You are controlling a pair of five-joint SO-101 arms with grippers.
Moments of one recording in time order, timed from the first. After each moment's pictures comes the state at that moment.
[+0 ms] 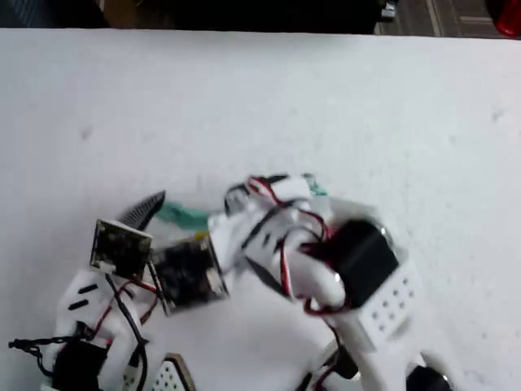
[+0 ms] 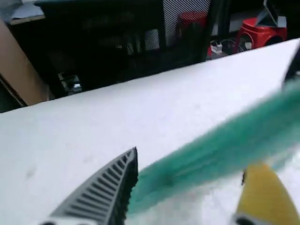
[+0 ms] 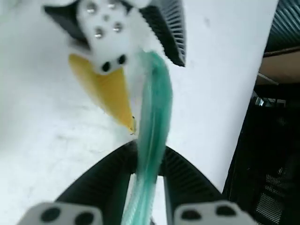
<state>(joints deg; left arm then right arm) 9.5 -104.4 70.9 59.9 -4.2 -48.4 -33.1 -6.7 97.7 73.3</state>
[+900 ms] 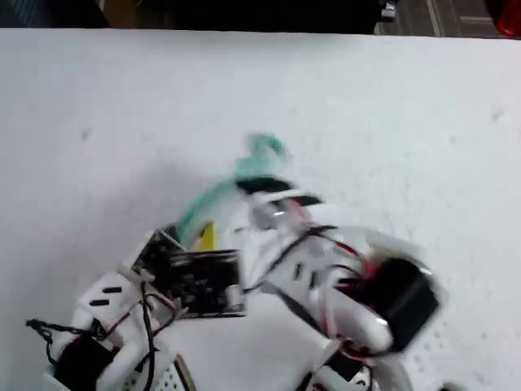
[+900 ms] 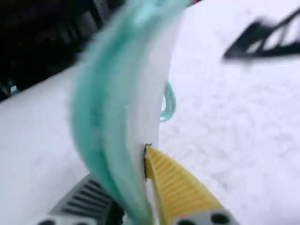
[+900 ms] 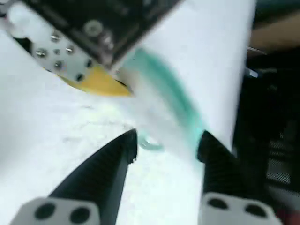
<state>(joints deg) 24.8 -103.9 70.5 66.6 -9.5 -45.7 -42.0 -3.9 97.6 59.6</state>
